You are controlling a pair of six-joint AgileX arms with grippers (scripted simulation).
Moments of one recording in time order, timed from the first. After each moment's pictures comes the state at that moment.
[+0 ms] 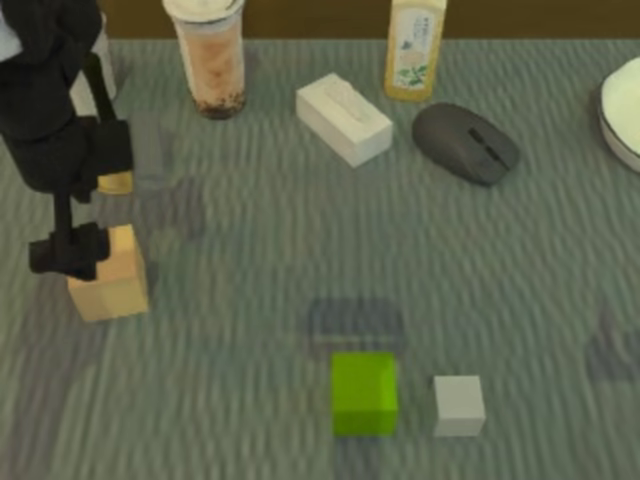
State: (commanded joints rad) left arm -0.17 1.94 1.50 -1.13 0.00 1.18; right arm 0.01 0.00 0.00 0.00 0.00 0.00
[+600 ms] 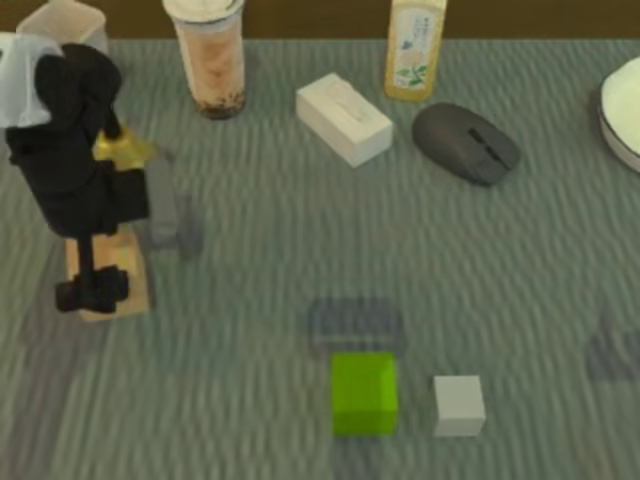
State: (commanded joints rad) left arm -0.17 2.03 1.35 -0.88 0.00 1.18; right arm 0.01 0.00 0.00 0.00 0.00 0.00
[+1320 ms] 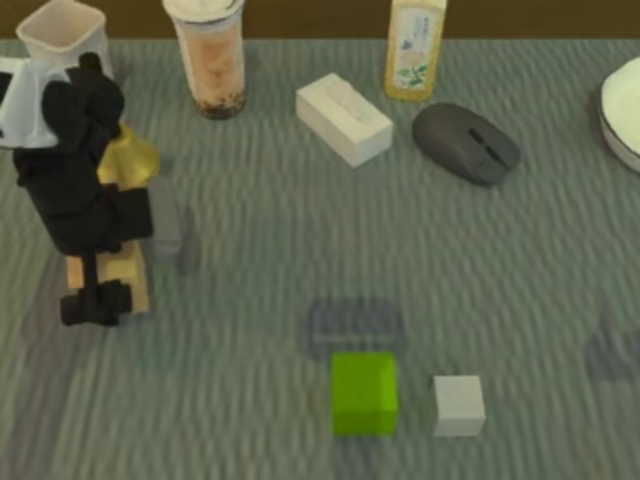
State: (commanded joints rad) left arm -0.17 2.07 1.30 -0.80 0.00 1.18; right arm 0.01 0.00 0.00 0.00 0.00 0.00
